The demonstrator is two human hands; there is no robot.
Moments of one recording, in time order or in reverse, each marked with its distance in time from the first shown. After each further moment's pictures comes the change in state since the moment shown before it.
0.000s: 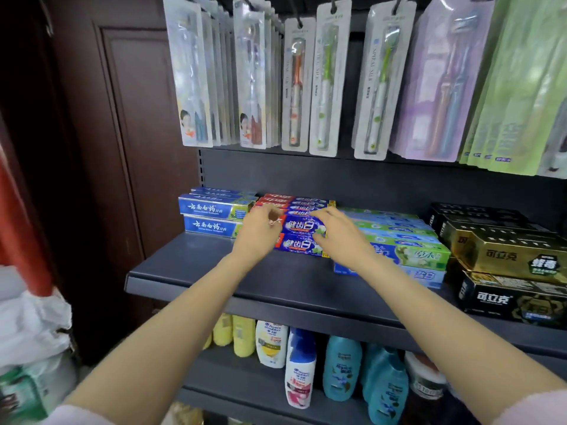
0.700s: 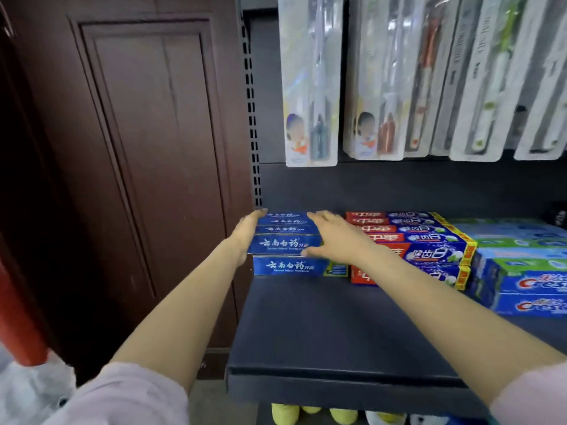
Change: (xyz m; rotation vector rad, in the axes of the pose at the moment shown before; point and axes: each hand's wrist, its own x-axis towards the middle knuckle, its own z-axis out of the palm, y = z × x) left_hand 0.175 -0.220 -0.097 -0.760 -0.288 -0.586; right_hand 0.183 -0.140 0.113 -0.166 -0.224 0.104
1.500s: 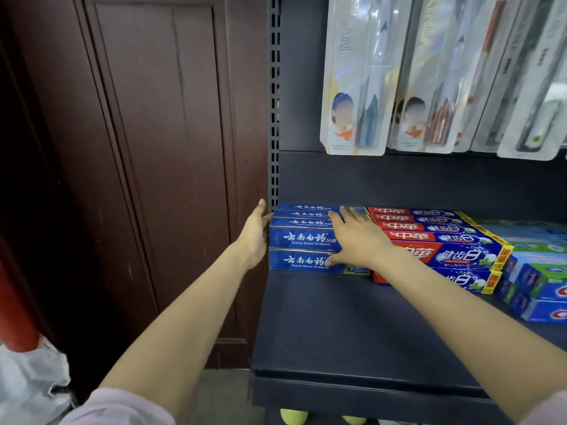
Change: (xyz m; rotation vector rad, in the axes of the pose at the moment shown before) left_hand 0.018 -0.024 -0.019 -0.274 -0.221 -0.024; right_hand 0.019 -0.009 0.021 -0.280 -0.047 0.091
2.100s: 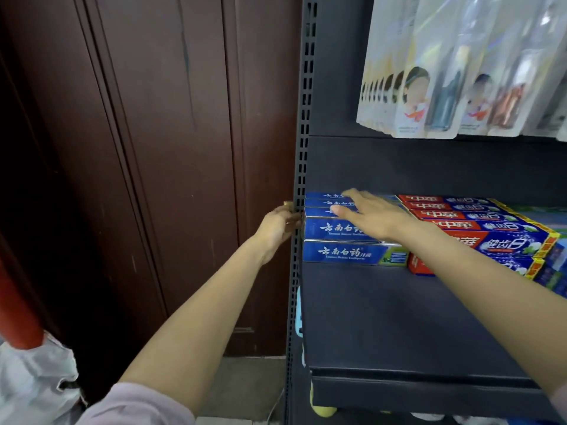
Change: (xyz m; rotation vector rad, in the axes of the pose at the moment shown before) left_hand 0.008 -0.003 -0.037 0.246 -0.022 0.104; right_hand 0.022 -0.029 -0.017 0.330 -0.056 0.159
